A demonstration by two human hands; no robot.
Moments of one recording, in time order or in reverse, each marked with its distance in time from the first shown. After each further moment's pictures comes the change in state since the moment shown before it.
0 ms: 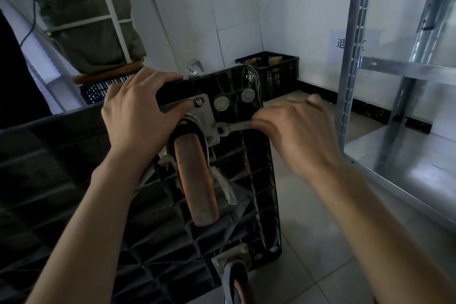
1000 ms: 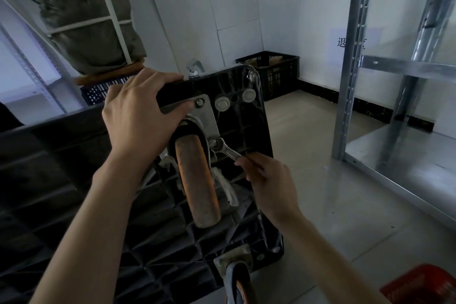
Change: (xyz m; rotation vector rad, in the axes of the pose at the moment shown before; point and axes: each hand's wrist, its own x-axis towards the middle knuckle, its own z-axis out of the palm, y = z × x) left_hand -0.001 0.002 -0.002 -0.018 0.006 -0.015; right_hand -0.059 -0.026 0.087 0.633 -0.079 0.449
